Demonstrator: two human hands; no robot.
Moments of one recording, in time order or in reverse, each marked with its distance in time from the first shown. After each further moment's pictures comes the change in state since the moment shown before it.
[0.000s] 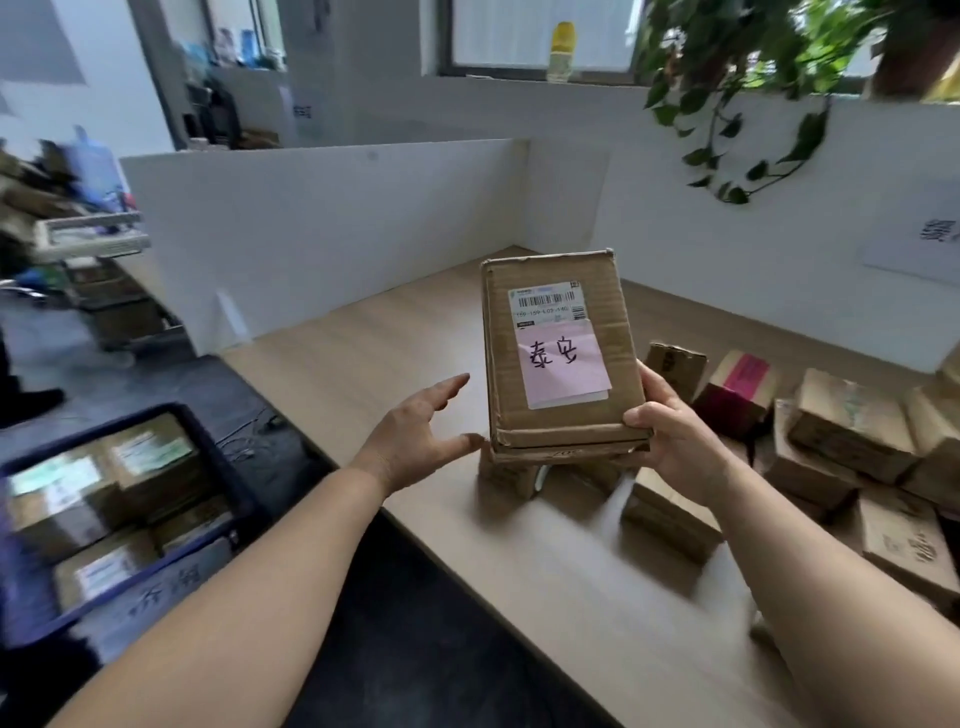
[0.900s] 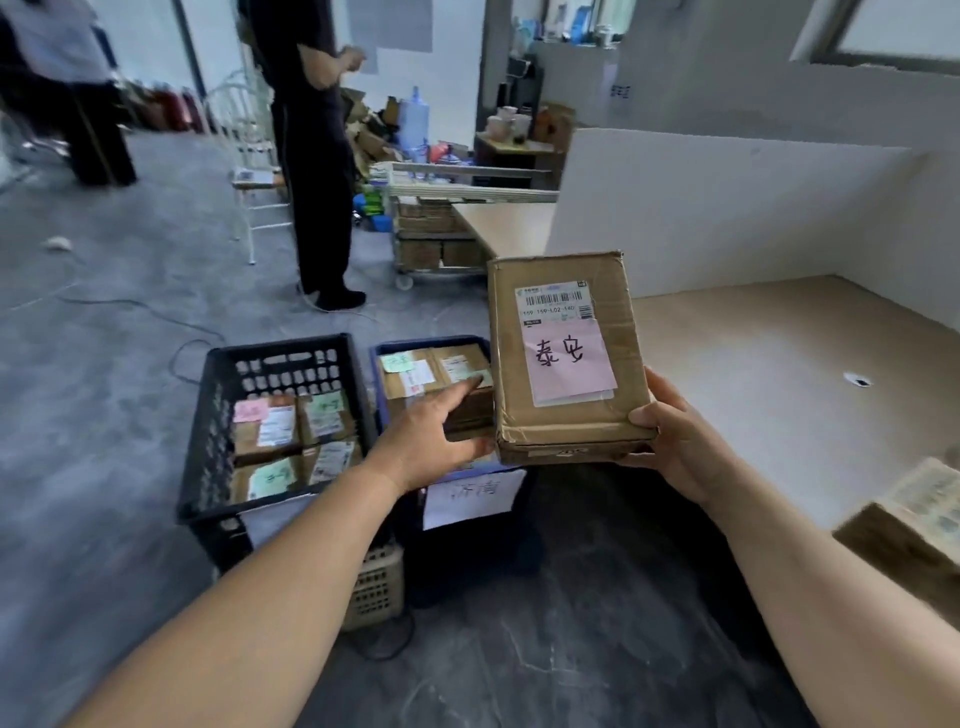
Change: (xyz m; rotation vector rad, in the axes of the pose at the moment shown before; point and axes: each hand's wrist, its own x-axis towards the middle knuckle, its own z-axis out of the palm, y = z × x) left_hand -0.256 -0.209 -0.286 0.122 0.276 -0.422; right_hand 0.039 0.063 0.435 -0.118 -0.529 0.098
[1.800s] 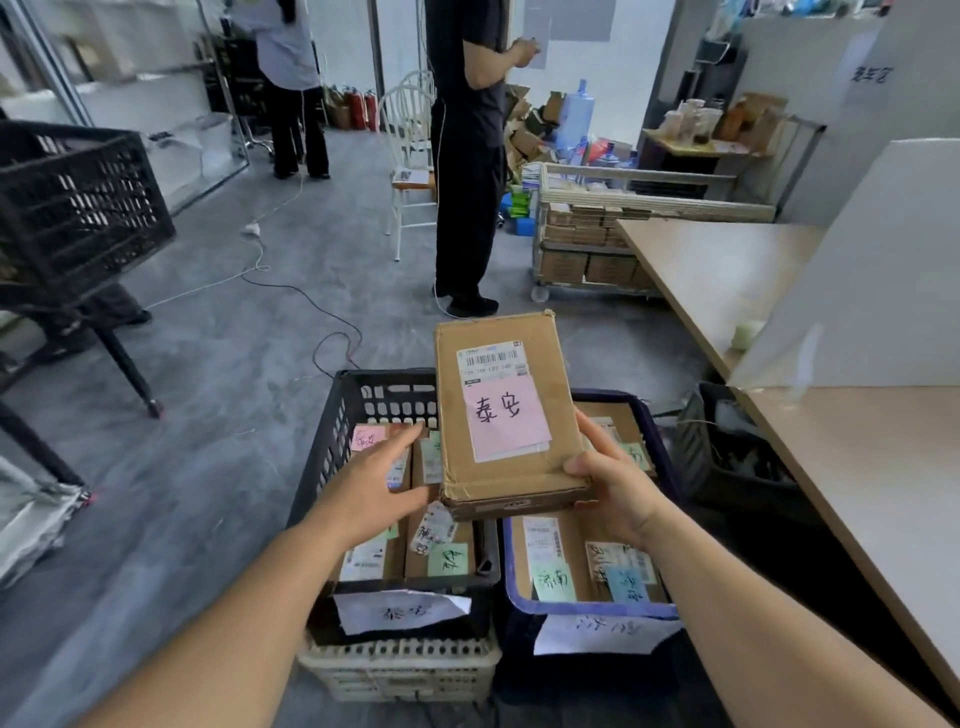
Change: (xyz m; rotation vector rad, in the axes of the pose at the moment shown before) left_hand 0.071 -0.204 -0.123 0.112 0.152 -0.446; right_hand 0.290 0.058 0.176 0.105 -0.358 0.178
